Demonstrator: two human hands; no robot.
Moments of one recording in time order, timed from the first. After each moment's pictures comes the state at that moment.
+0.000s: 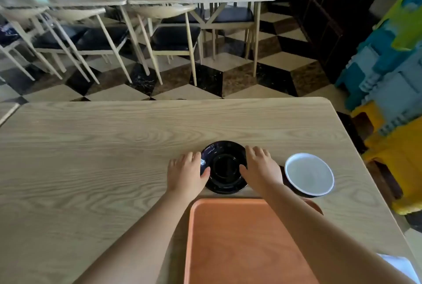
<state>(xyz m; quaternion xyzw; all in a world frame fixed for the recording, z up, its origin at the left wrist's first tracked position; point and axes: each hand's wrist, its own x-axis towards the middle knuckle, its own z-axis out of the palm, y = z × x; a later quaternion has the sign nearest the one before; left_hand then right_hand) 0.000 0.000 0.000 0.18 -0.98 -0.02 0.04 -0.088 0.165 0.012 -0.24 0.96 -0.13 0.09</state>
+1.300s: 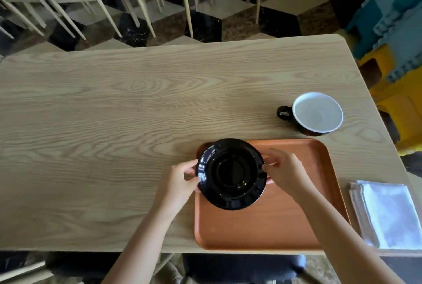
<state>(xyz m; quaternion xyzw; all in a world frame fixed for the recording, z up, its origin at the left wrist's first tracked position) 0.131 0.028 -0.004 0.30 -0.84 -0.46 -0.07 0.013 0.237 -0.005 -0.09 0.86 -0.43 0.25</state>
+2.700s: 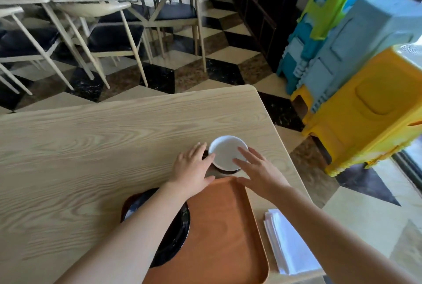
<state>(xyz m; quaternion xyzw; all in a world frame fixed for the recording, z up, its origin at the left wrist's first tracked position) -0.049 0.150 0.002 -0.07 -1.00 -0.02 -0.04 -0.087 0.354 0.015 -0.30 0.94 -0.11 0.12</state>
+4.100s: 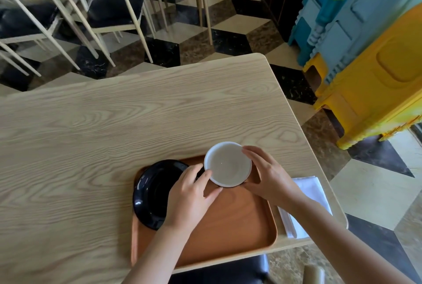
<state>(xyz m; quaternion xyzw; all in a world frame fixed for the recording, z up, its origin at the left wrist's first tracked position) 0.068 0.167 -0.014 0.00 -0.98 -0.17 0.14 -0.015 0.361 0.007 -0.25 0.90 -0.34 0.12</state>
